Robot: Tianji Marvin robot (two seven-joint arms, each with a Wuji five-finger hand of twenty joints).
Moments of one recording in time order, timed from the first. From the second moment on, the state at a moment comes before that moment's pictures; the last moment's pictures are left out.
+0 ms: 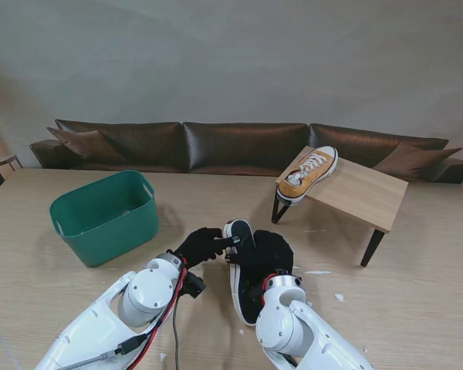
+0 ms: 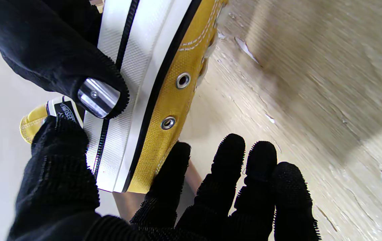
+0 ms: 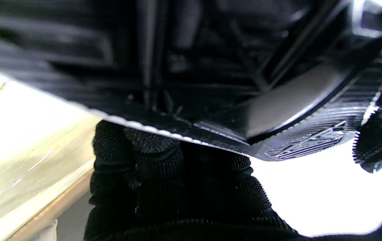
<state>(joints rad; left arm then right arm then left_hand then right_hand) 1.37 -1.21 -0.96 -1.44 0.04 0.18 0.07 -1.42 -1.32 0.86 -1.37 -0.42 0.26 -0.61 0.68 -0.29 0.02 -0.06 0.69 0.20 0.18 0.31 0.83 0.45 0.29 0.84 0.50 0.54 0.70 0.86 0.09 0.45 1.14 0.98 0.29 -0.99 0.87 -0.31 0.94 0.17 0.93 0.45 1.09 0.16 0.83 0.85 1.12 0.15 1.15 0.74 0.61 0.23 1.37 0.74</state>
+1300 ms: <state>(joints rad) 1.36 -1.29 -0.90 -1.40 -0.04 0.13 0.29 -1.42 -1.33 0.86 -1.33 -0.36 0.17 -0.66 0.70 -0.71 0.60 -0.18 0.84 0.39 0.99 0.65 1.24 0.36 0.27 0.93 1.14 0.36 0.81 0.74 0.80 0.46 1.52 0.71 0.24 -0.94 0.99 -0.35 0.87 0.22 0.93 0.46 1.01 0.19 0.86 0.77 1.08 0.17 1.06 0.72 0.61 0.25 1.31 0.73</state>
